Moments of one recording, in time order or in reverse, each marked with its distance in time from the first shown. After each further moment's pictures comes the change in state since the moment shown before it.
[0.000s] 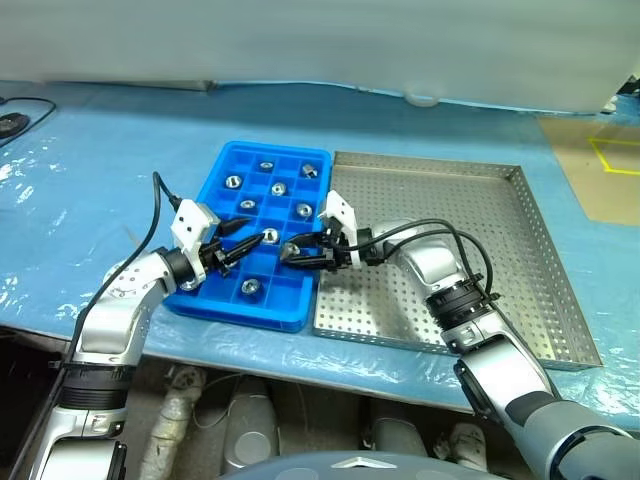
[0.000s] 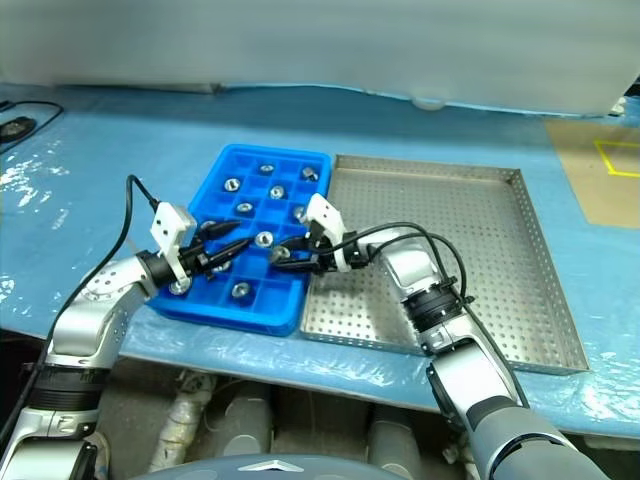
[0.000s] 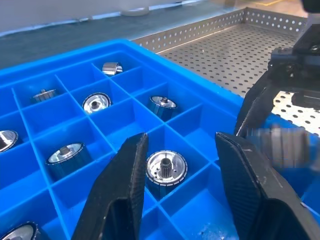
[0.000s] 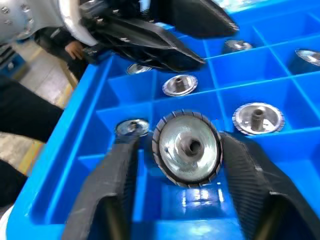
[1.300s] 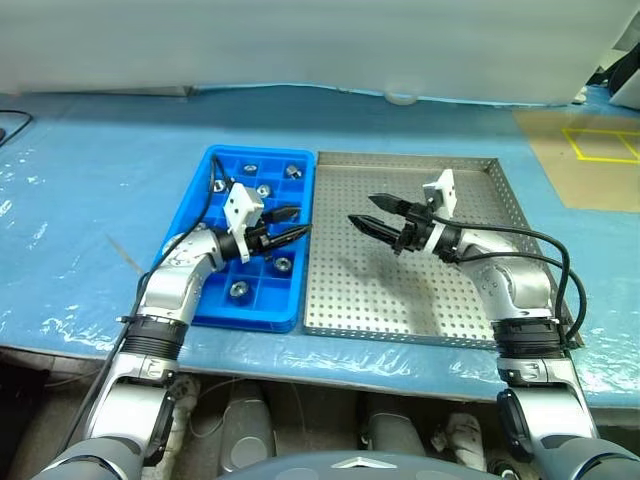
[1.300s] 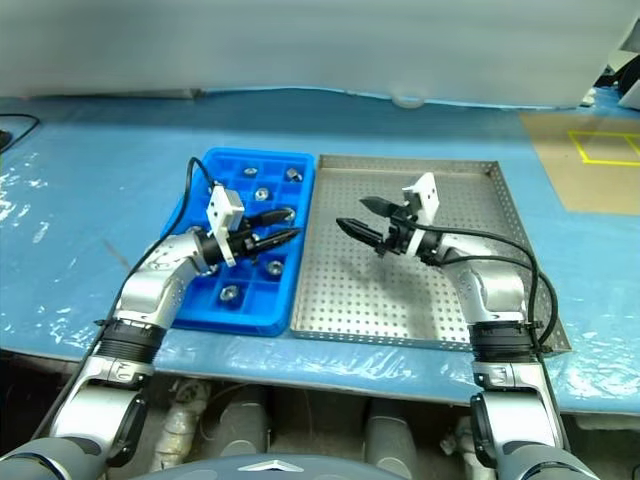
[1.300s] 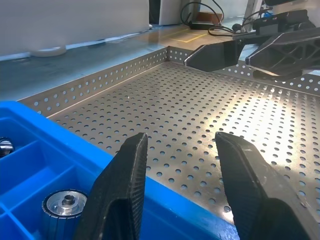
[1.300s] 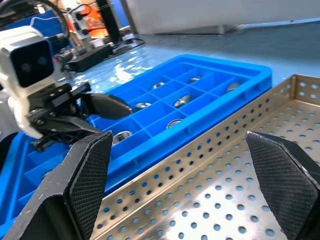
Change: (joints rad) left arm -0.263 -0.169 -0.123 0.318 0.020 -0.137 -0.153; right arm 0.237 -0.135 -0.412 -0.233 0.250 0.065 -0.242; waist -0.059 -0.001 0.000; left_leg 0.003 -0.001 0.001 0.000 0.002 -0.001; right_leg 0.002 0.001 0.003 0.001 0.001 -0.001
